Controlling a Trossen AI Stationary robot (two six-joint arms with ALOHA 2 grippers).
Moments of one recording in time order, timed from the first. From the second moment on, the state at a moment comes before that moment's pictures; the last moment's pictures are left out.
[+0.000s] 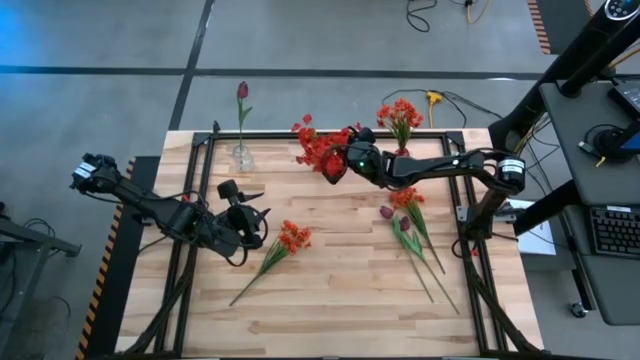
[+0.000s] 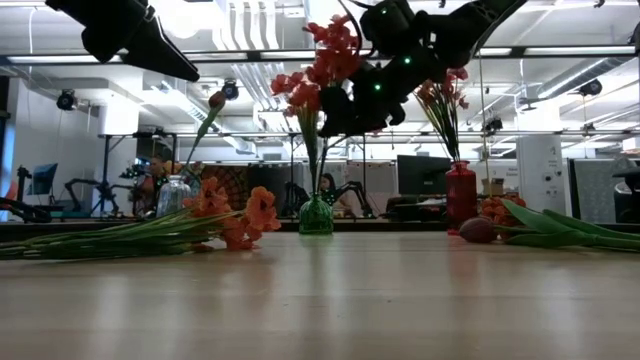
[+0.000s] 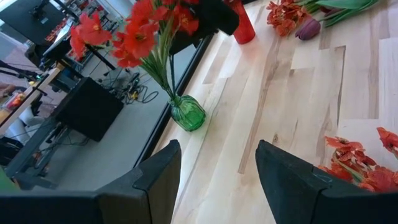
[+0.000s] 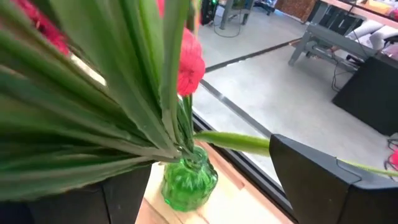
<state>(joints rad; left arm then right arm) -0.45 1.04 0.76 -0.56 -1.01 -0.19 -0.28 1.71 1.08 0.24 0.52 0.00</state>
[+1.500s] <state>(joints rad) -0.43 1.04 0.76 -0.55 -1.01 -0.19 -0.28 1.63 1.14 0.00 0.51 0.04</state>
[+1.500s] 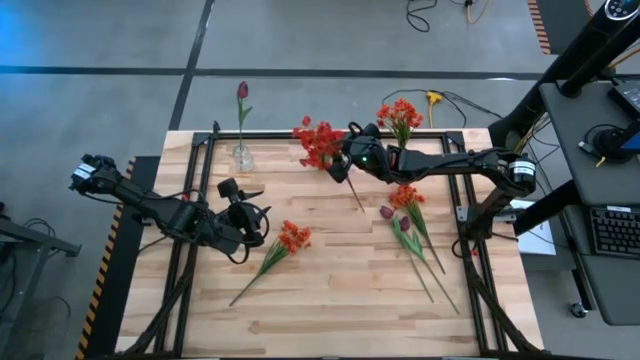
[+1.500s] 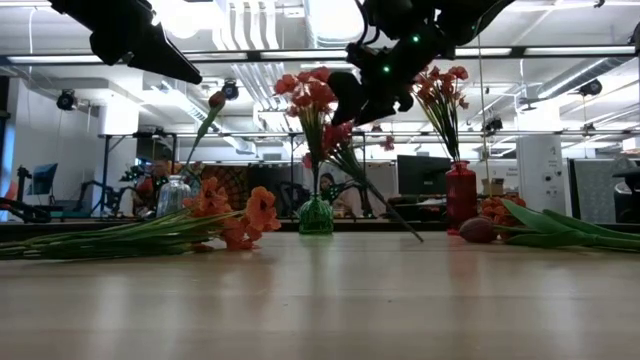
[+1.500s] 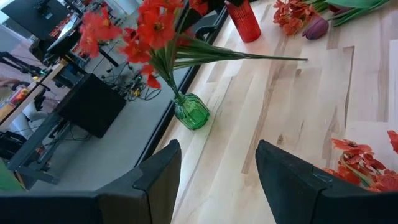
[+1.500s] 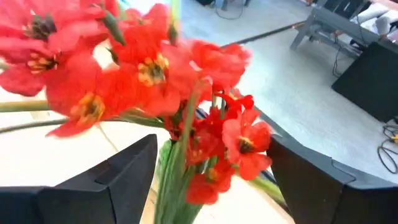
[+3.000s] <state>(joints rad) -0.43 1.04 0.76 -0.55 -1.01 -0.19 -0.23 1.61 0.87 0.05 0.31 0.17</state>
